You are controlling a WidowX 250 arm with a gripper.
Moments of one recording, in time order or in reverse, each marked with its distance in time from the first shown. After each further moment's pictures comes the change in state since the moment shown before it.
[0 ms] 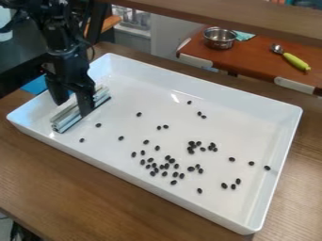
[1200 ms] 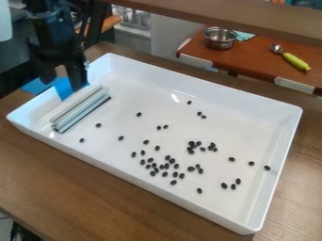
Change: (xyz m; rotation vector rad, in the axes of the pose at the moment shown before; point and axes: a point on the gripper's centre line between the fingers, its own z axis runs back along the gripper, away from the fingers) arm -0.009 -0.003 0.056 -0.074 0.004 0.113
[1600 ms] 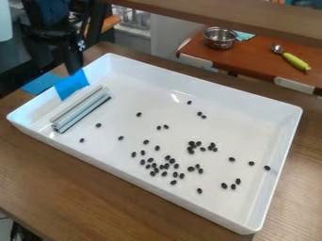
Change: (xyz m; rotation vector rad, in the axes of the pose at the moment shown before) arm -0.002 -0.003 0.034 -0.012 -0.060 -0.007
